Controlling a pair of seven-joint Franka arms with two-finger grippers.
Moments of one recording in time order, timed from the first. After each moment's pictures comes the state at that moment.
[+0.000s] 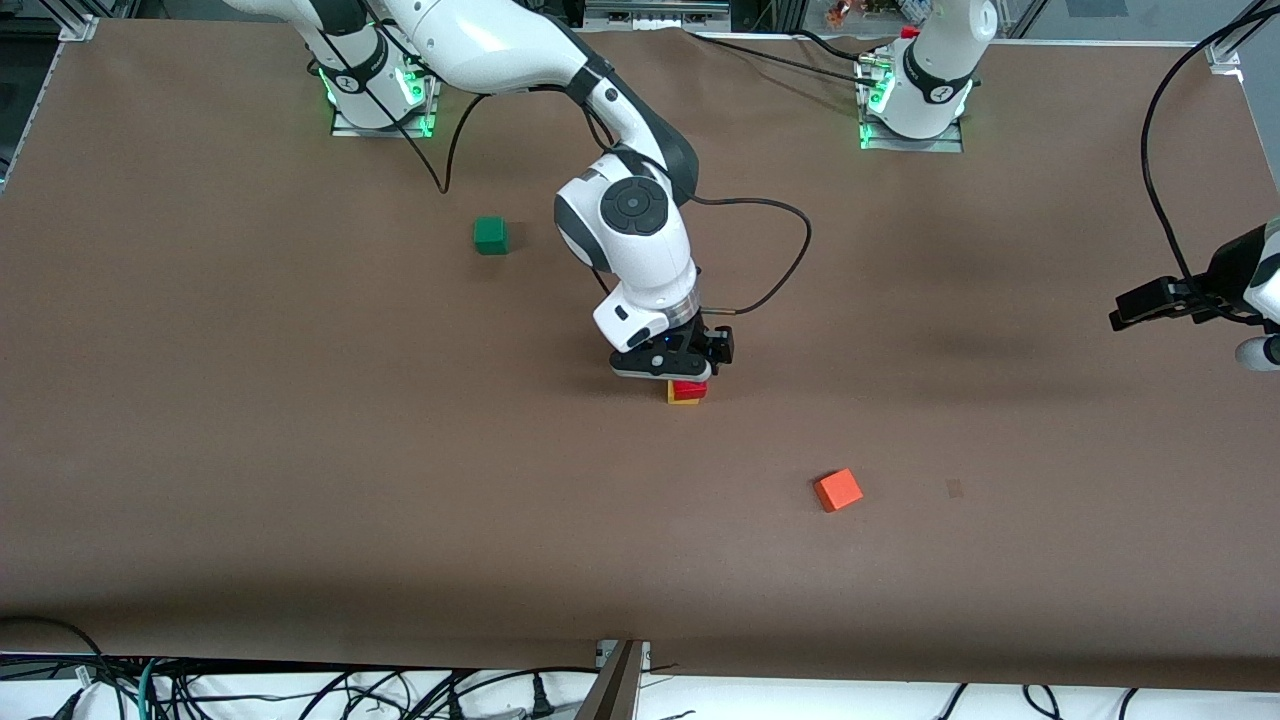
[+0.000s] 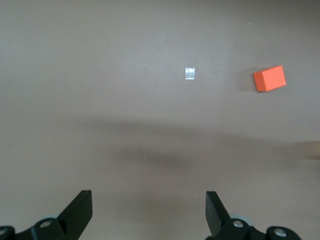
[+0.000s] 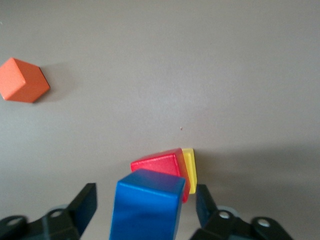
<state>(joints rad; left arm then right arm) 0.19 0.17 -0.11 -1.54 0.01 1.65 -0.05 0.87 0.87 -0.14 -1.14 0.14 2.31 0.89</state>
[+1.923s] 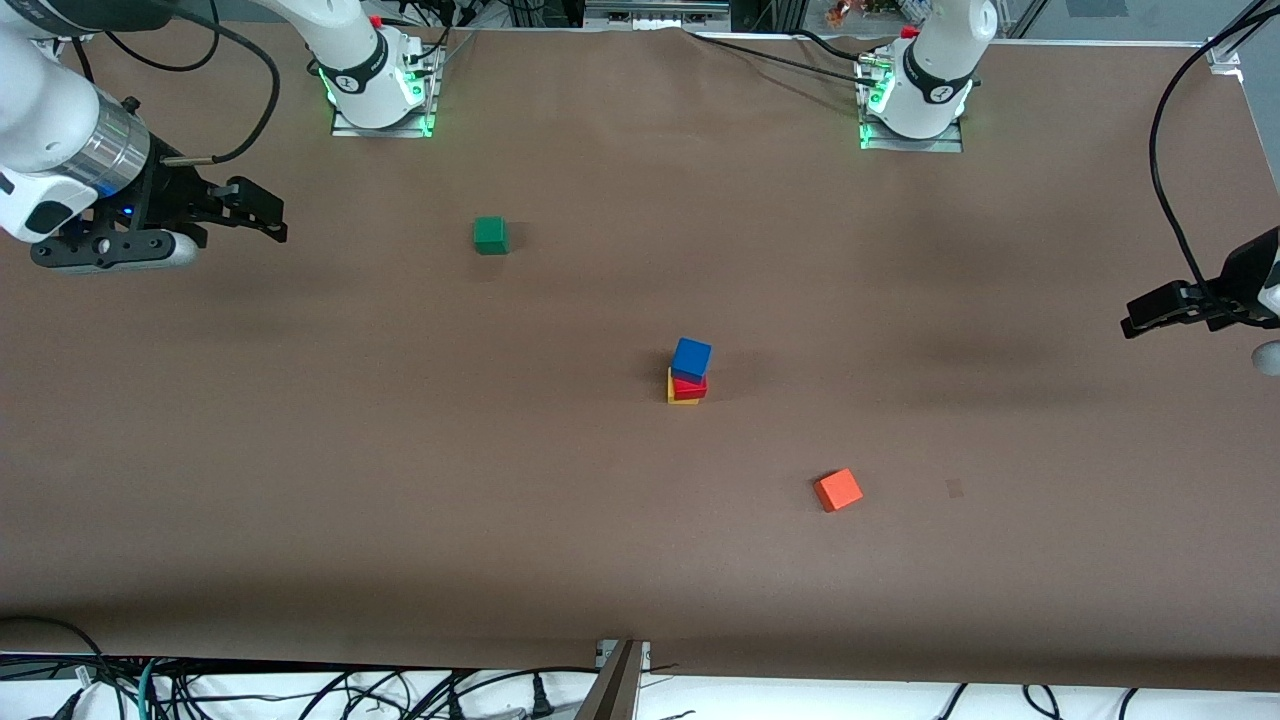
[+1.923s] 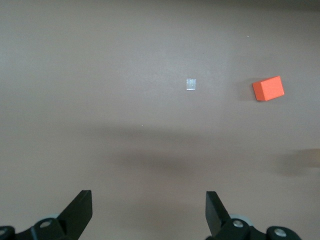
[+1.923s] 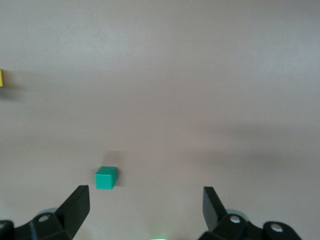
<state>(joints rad) 0.19 0.19 -0.11 -1.49 0.03 1.65 -0.05 0.34 -0.01 -0.20 -1.70 0.04 1.60 0.05</state>
